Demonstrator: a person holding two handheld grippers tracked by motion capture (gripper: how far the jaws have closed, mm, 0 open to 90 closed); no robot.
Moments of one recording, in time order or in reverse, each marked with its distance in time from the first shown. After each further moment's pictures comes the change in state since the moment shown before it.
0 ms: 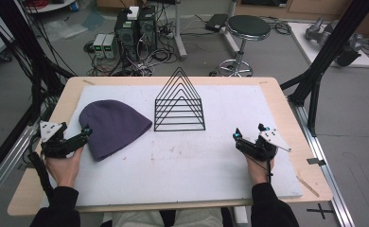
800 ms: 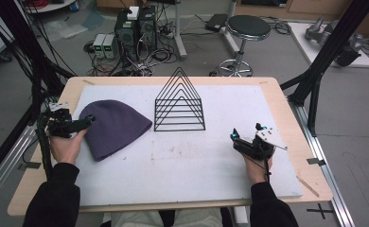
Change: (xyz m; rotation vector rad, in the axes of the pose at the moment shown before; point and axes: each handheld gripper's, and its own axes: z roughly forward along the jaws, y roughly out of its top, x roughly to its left) left arm 0.010 0.030 0.056 0.276 0.051 -0.069; right arm 0.005 0.000 0.004 0.026 0.012 -0.028
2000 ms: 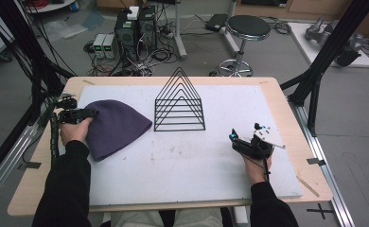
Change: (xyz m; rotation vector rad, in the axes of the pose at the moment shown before) left arm 0.014 0.016 0.077 0.272 0.071 -0.184; right arm 0.001 -0.001 0.004 0.020 0.008 -0.025
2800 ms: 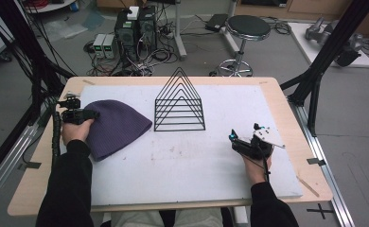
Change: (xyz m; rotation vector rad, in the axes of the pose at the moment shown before) left arm -0.004 -0.001 0.007 0.003 -0.023 0.074; right arm 0.000 -0.001 0.001 0.011 0.011 0.006
